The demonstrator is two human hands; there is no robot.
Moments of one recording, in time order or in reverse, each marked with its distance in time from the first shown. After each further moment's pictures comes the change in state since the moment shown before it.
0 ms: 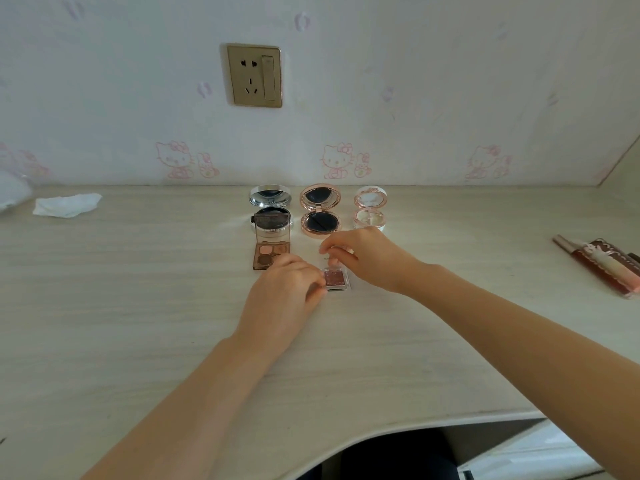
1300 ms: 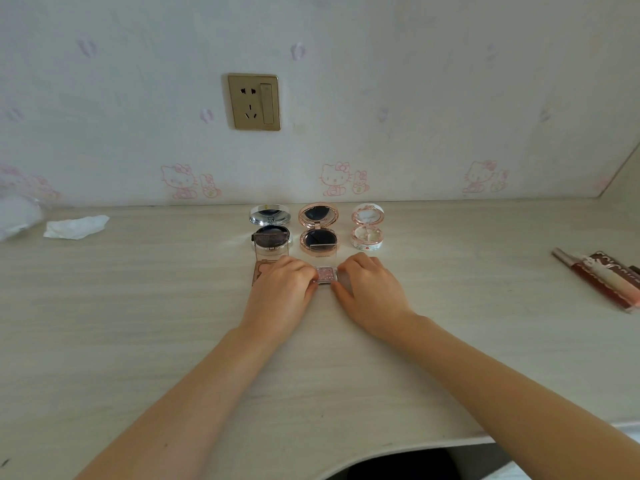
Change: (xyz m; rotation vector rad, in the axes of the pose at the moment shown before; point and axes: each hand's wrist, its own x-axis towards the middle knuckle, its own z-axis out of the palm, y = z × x) left_hand 0.029 -0.020 0.016 0.184 0.012 -0.005; right_hand -0.023 -0.004 0.028 -0.226 0.147 0.259
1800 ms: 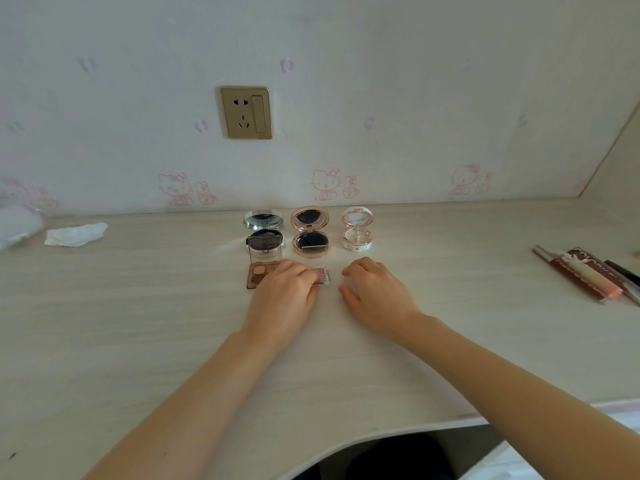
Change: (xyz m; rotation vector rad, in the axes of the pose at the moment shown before) left_hand -0.005 0.021 -0.009 -0.004 -0.015 0.048; right_hand -0.018 0.015 -0.015 -0.023 -0.051 0.015
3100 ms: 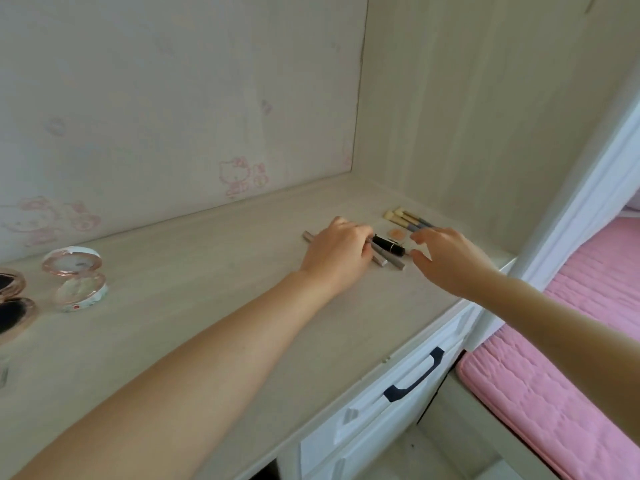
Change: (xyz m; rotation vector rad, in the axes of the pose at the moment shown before) left_hand 0.166 0.350 0.158 -0.398 -0.268 0.425; right_hand -0.172 0.341 -0.158 -0.247 0.164 0.612
